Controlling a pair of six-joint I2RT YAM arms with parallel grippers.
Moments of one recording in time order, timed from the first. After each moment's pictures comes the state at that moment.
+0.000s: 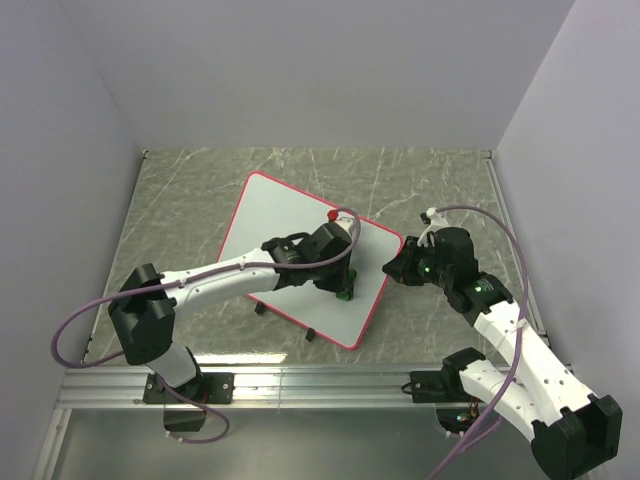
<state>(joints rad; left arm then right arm) -1.00 1.60 1.23 -0.48 -0.02 -0.69 0.38 0.83 0.67 -0.43 -0.24 0.49</state>
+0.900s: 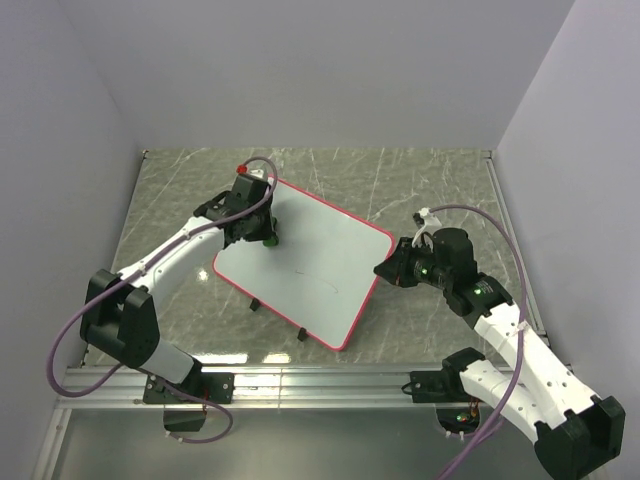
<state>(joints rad) -0.48 1.50 1.18 -0.55 -0.10 -0.53 0.41 0.82 0.67 -0.39 -0.33 0.49</state>
